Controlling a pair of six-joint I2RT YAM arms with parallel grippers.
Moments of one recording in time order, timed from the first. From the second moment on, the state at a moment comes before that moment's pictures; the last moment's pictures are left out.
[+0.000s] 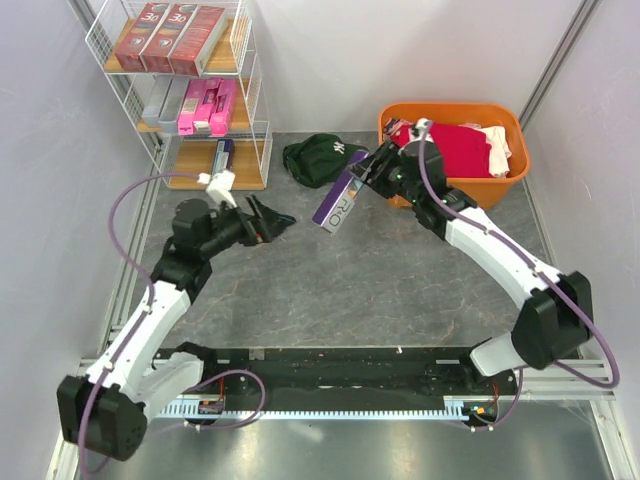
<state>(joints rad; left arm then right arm) -0.21 0.92 0.72 -0.04 0.48 -0.66 0.49 1.50 1.25 -0.11 -0.07 0.90</state>
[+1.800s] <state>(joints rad) -0.46 1.20 0.76 0.30 0.32 -0.65 0.41 1.38 1.17 0.11 -0.19 1.08</state>
